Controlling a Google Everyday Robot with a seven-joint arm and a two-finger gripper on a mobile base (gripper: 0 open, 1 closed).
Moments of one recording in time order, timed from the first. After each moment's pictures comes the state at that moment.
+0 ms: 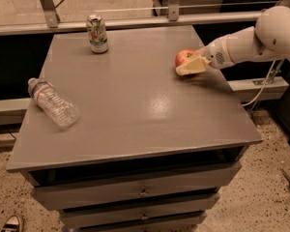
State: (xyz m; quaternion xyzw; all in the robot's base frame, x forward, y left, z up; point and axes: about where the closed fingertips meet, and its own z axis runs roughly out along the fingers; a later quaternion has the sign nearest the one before) arm 0.708 -0.167 0.849 -0.40 0.79 0.21 0.41
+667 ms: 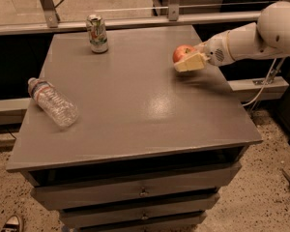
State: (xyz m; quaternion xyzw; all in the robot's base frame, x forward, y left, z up) arm 0.699 -0.153 0.868 -0.41 0.78 0.22 0.42
